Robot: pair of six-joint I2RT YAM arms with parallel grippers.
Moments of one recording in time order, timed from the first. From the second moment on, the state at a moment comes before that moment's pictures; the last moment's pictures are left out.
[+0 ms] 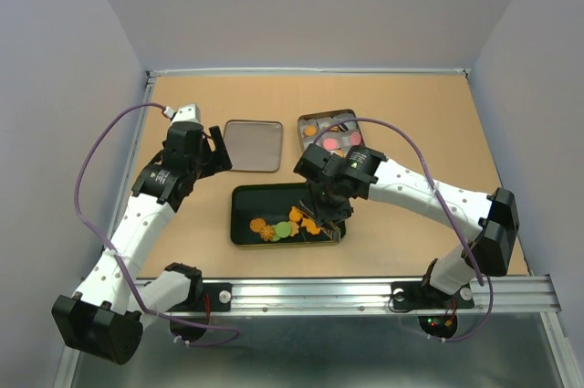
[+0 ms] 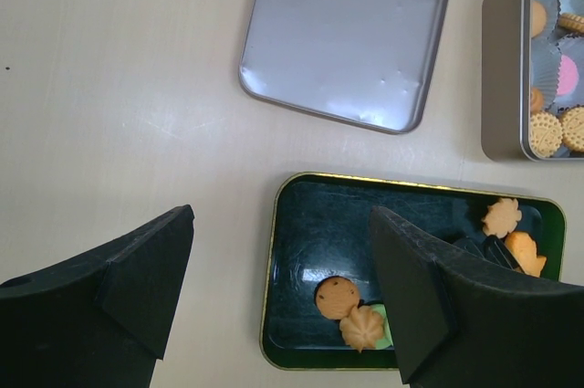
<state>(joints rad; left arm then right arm) -0.31 0.98 0.98 -0.68 -0.22 -0.45 1.04 1.57 1.47 -1.20 0.10 0.81</state>
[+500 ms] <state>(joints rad) -0.31 0.98 0.98 -0.68 -0.22 -0.47 1.04 1.69 1.85 -1.29 0.19 0.77</state>
